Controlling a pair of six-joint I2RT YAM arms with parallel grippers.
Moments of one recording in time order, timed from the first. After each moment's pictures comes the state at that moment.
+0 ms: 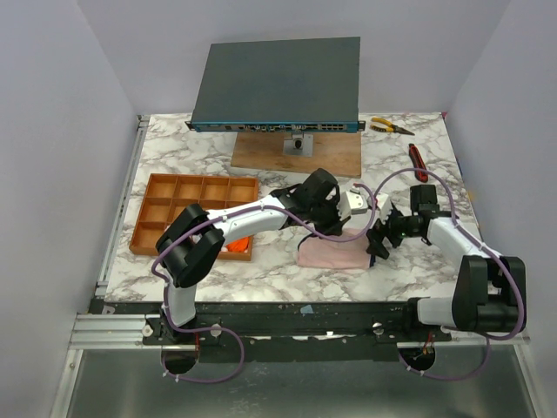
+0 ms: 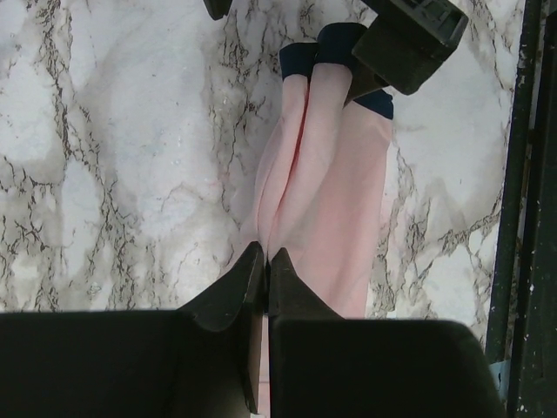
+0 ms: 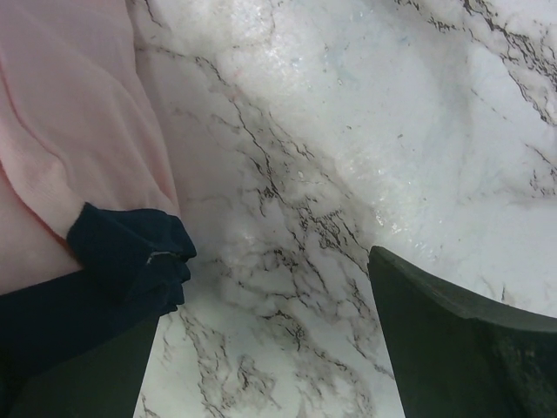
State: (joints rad) left arm -0.92 1.88 1.37 -0.23 0.47 0.28; right arm -0.04 1.32 0.65 -0.49 -0.63 -0.89
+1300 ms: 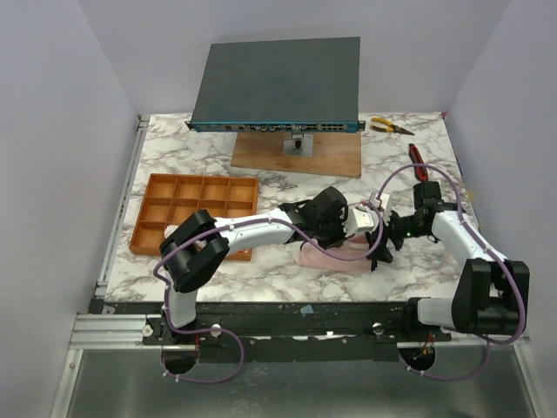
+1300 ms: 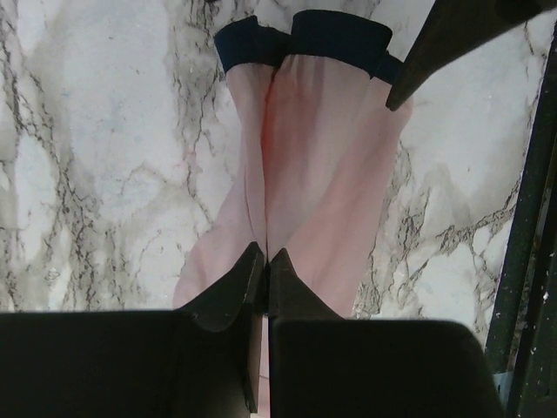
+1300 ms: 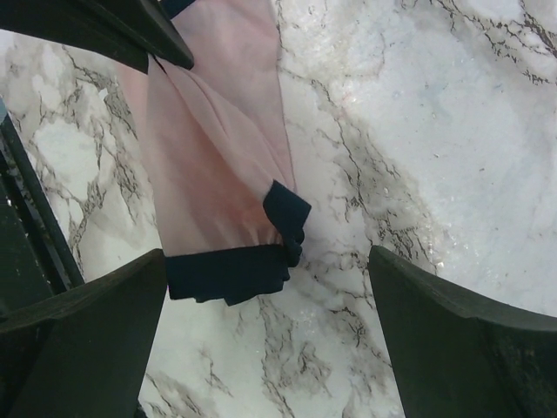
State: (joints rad) left arm -1.02 1.88 1.30 -0.22 0.31 0.27; right arm -0.07 1.31 0.75 -0.79 -0.79 -1.04
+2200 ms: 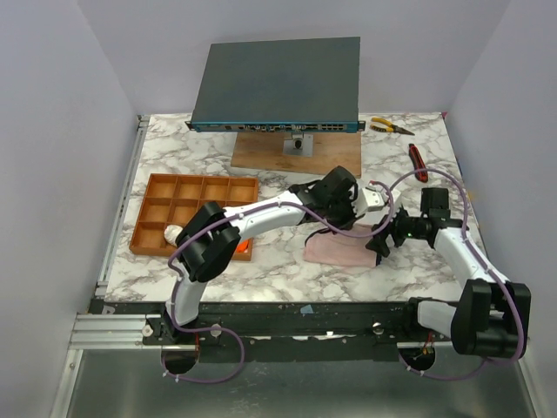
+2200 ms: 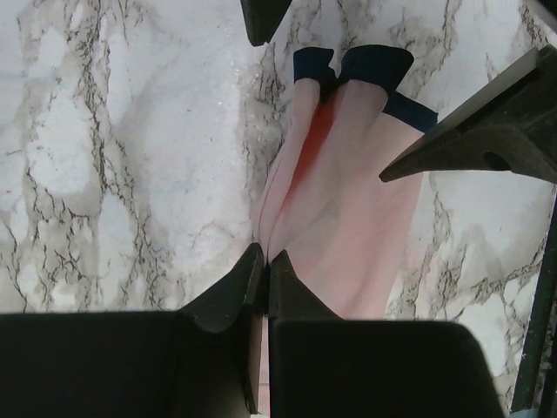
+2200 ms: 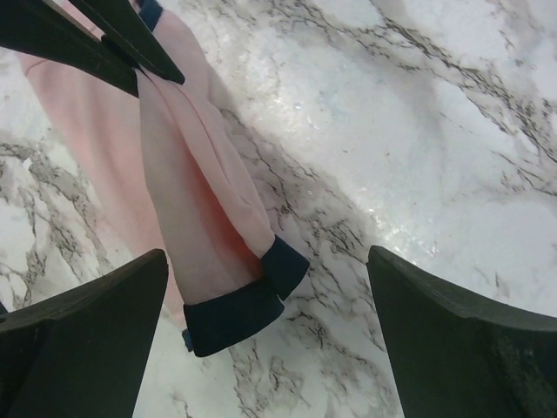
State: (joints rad) left arm -0.97 2.00 1.57 -0.35 0.34 0.28; right arm -0.09 1.19 0.61 -0.48 -0.77 -0.78
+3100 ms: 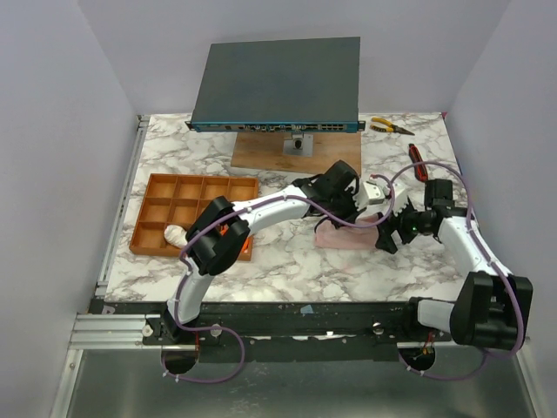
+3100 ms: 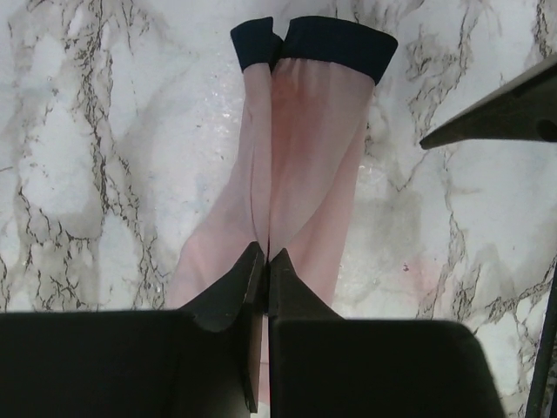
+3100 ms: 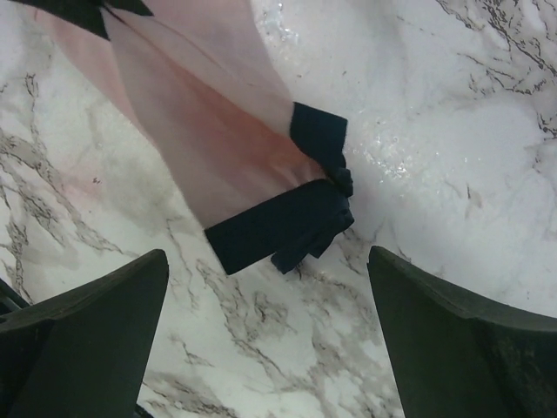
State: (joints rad) left arm -0.93 2.10 1.68 -0.35 0.41 0.27; right arm -0.12 1.21 0.73 -0.67 -0.56 -0.74
